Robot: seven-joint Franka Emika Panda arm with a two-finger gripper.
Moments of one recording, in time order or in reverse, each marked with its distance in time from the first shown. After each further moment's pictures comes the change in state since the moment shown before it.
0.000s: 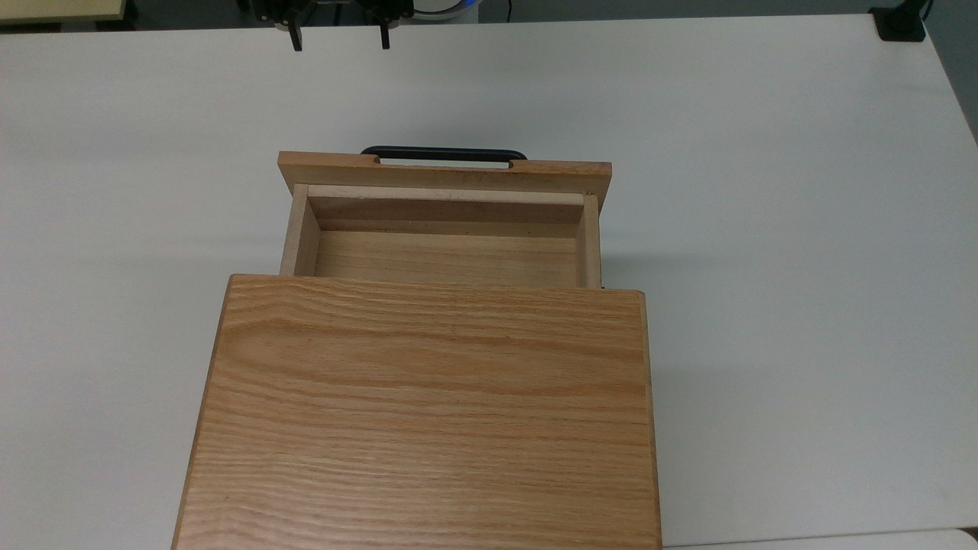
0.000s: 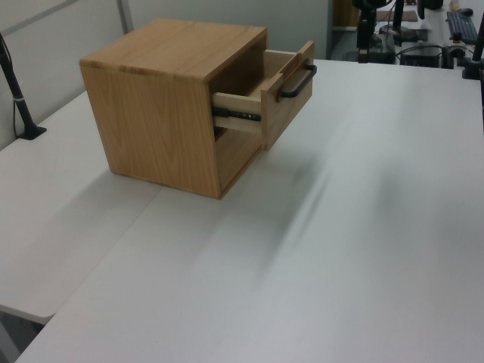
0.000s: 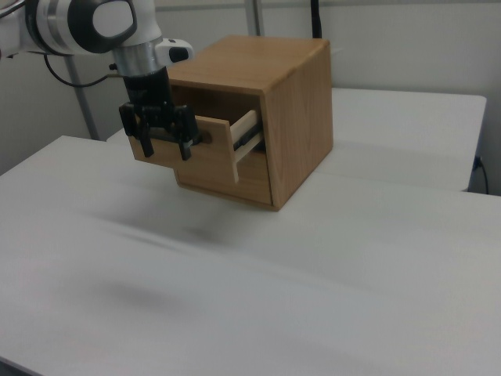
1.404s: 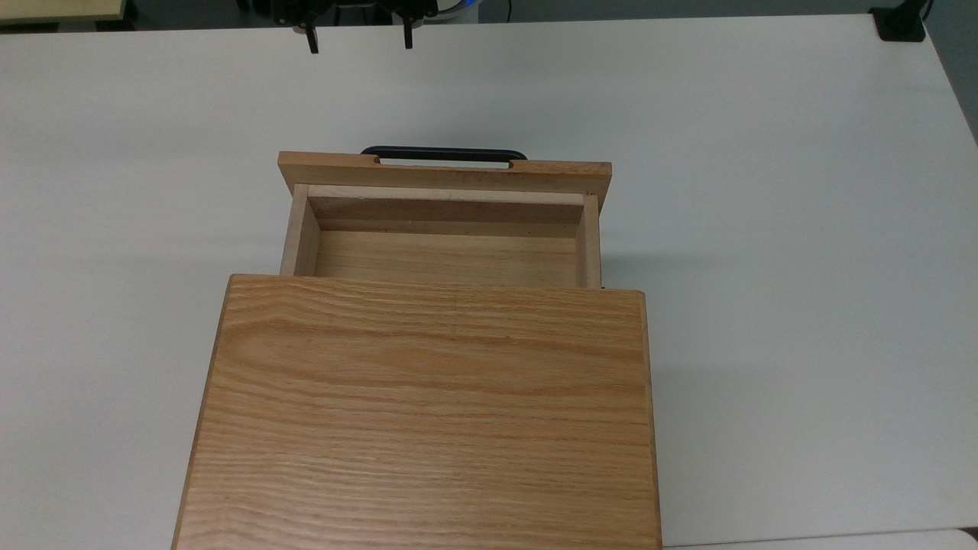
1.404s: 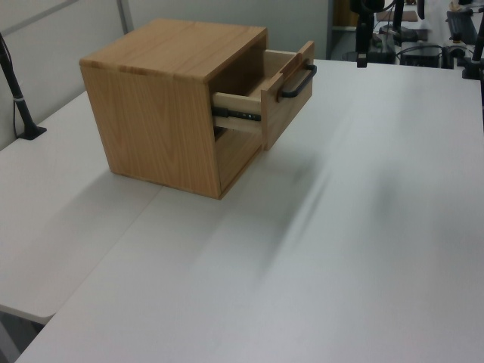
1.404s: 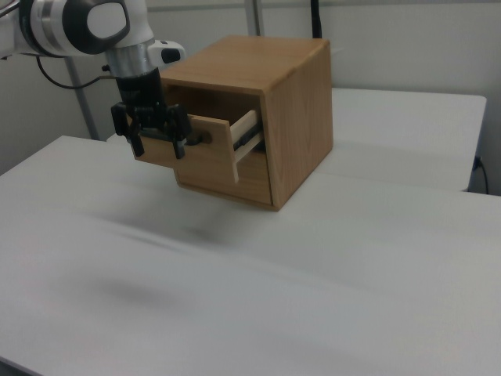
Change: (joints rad) arm 0.024 0.000 0.009 -0.008 0.000 0.000 -0.001
